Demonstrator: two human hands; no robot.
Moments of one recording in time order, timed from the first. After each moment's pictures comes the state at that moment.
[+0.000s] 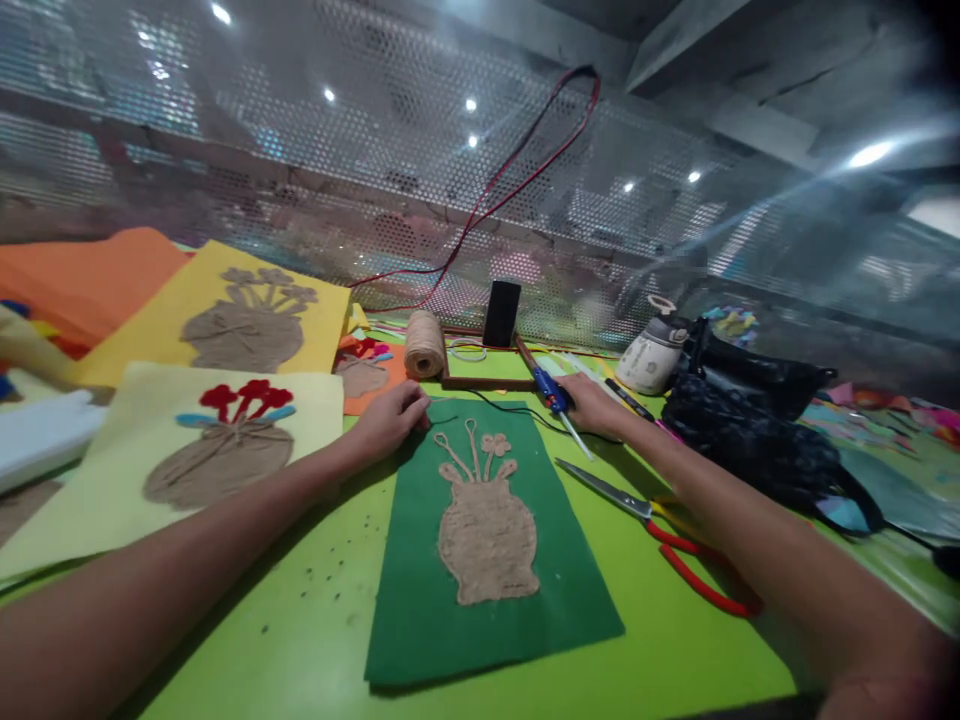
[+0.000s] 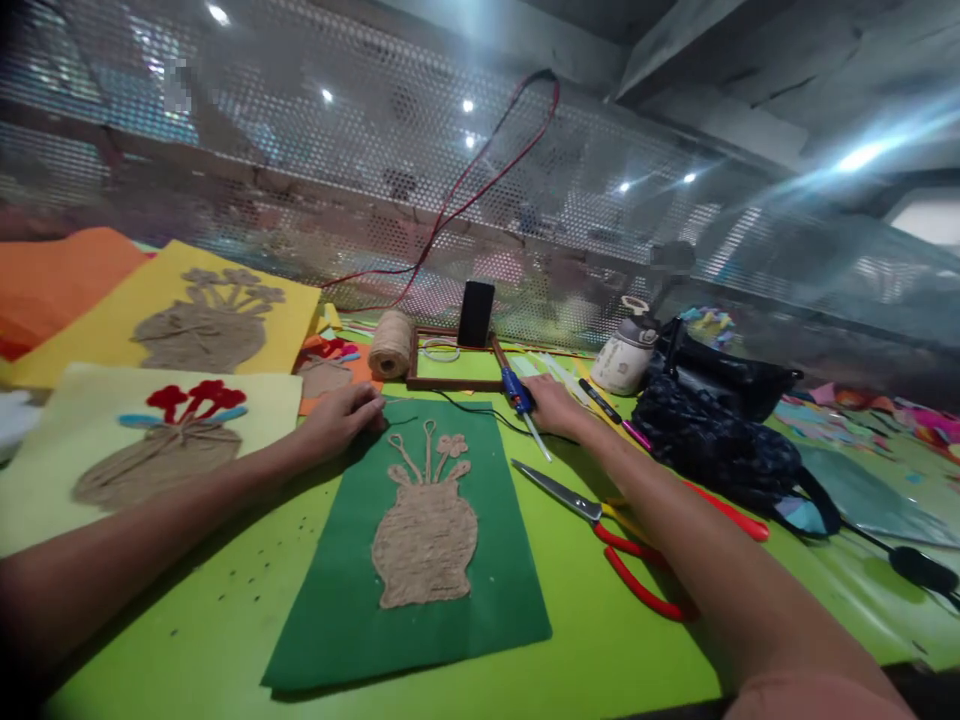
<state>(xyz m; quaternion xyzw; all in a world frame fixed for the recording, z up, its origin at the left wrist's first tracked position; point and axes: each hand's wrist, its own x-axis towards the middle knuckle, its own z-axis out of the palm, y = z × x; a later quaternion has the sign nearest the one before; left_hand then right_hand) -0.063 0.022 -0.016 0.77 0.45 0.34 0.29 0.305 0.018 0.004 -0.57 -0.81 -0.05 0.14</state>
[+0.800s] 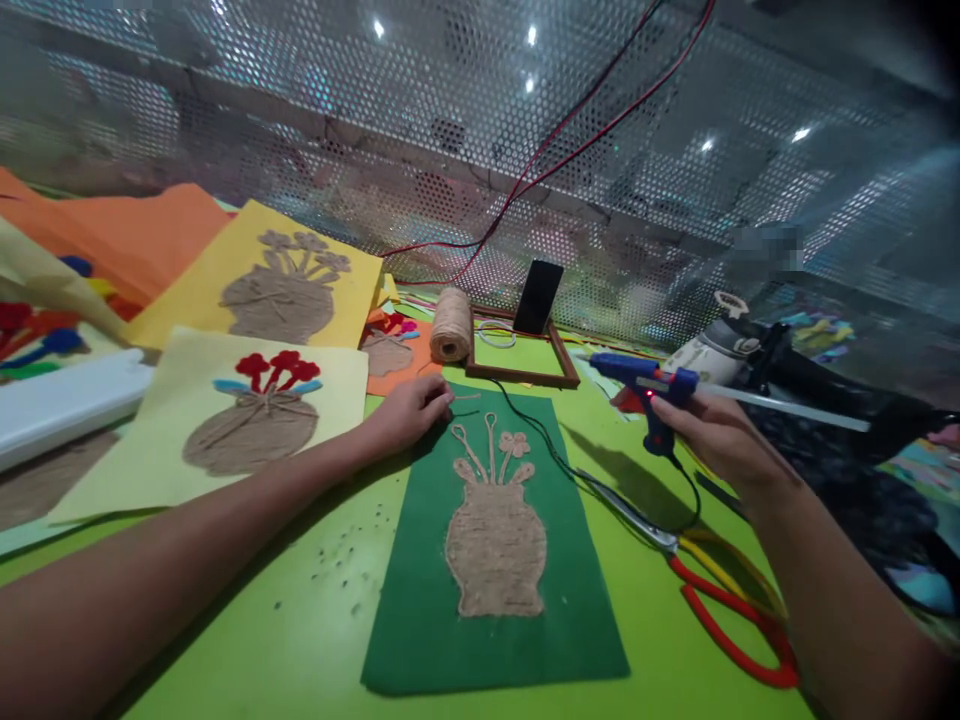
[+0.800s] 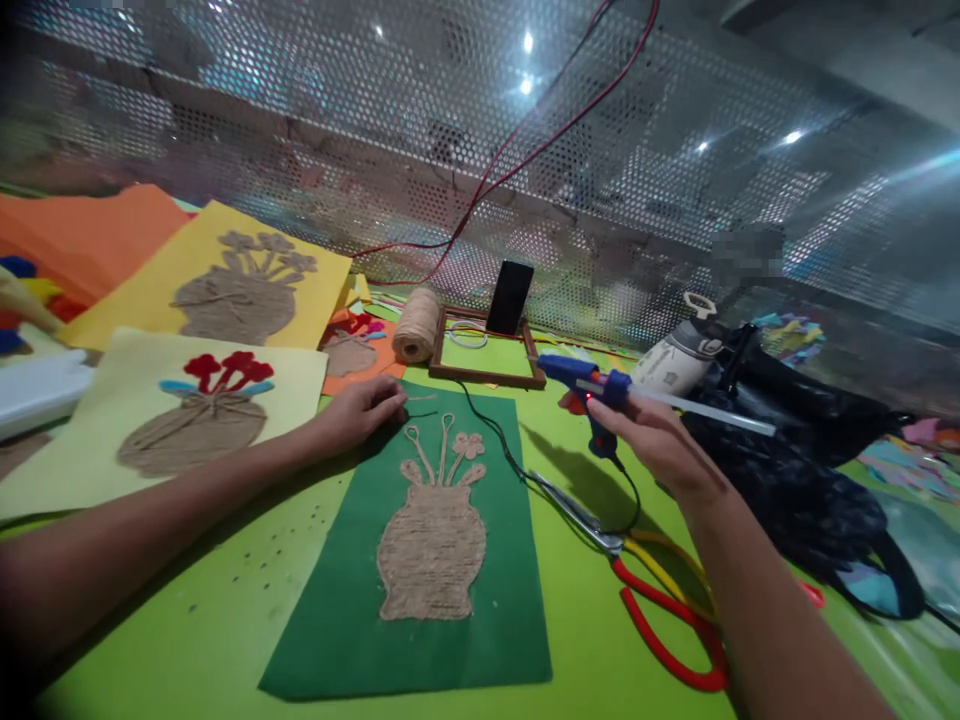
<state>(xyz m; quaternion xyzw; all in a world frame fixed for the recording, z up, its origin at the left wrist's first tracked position) -0.063 0.013 -0.012 0.78 0.47 0.30 0.30 0.308 -0.061 0.073 -0.57 -0.69 0.27 0.35</state>
